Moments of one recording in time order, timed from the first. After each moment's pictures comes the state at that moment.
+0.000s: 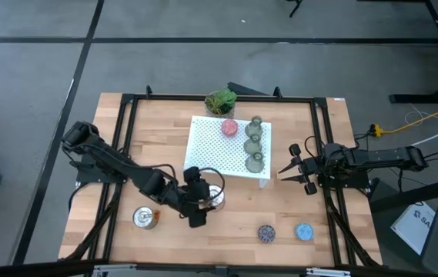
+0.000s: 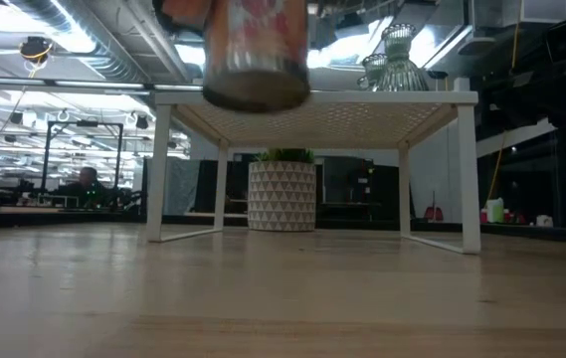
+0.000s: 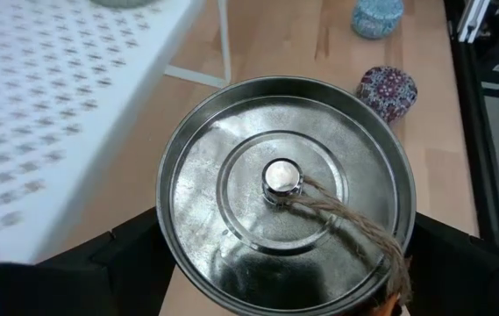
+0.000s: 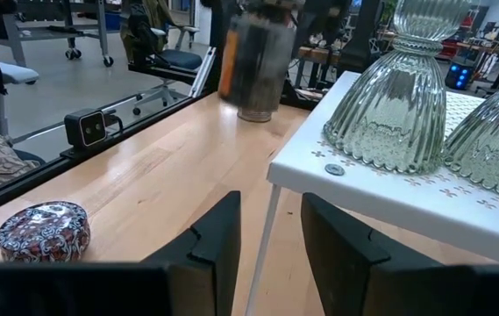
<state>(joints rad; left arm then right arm) -0.47 1.60 1.25 -0.47 -0.47 -0.54 0.07 0.19 0.01 0.05 -0.26 -0.15</state>
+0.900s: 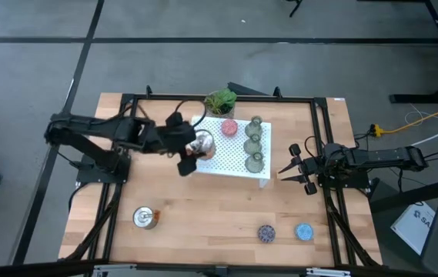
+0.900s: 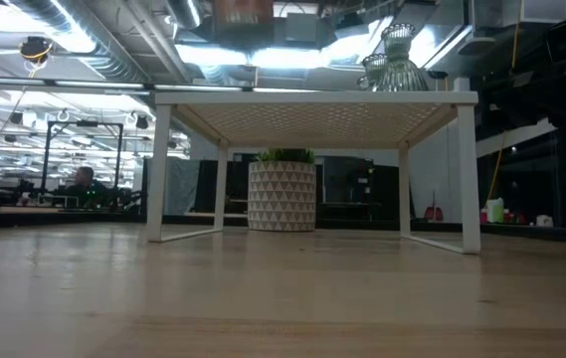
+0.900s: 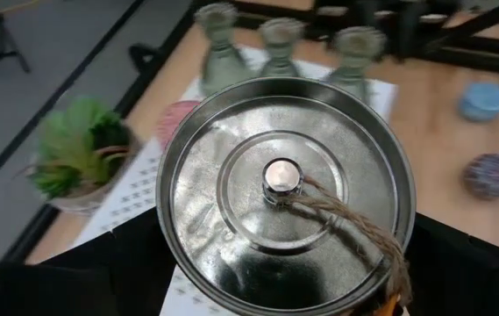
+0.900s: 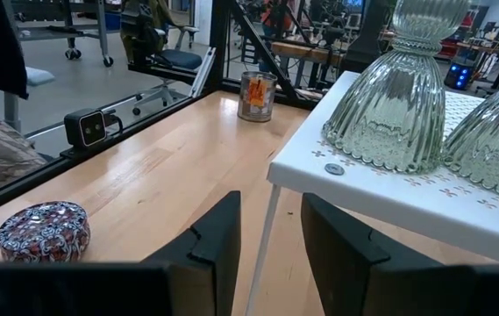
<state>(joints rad) -0.15 1.35 1.49 -0.86 -0.43 -0.32 0.07 0.19 0.01 0.05 -0.26 -0.15</state>
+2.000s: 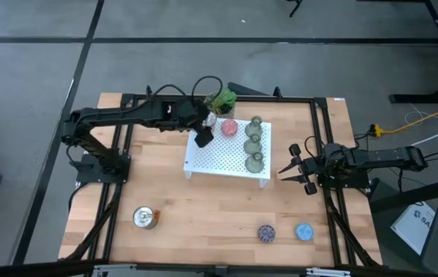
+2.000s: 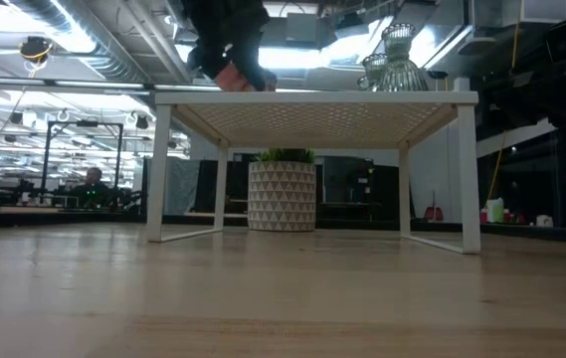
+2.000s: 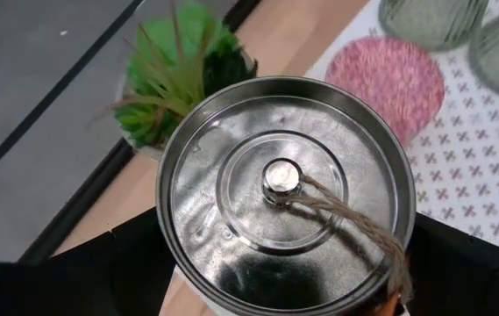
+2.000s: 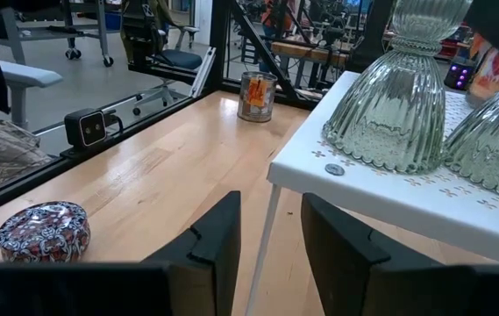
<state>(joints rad) 0.20 1.52 1.42 -0.80 -0.37 -0.28 0.07 0.19 0.01 0.05 -0.26 -0.15</state>
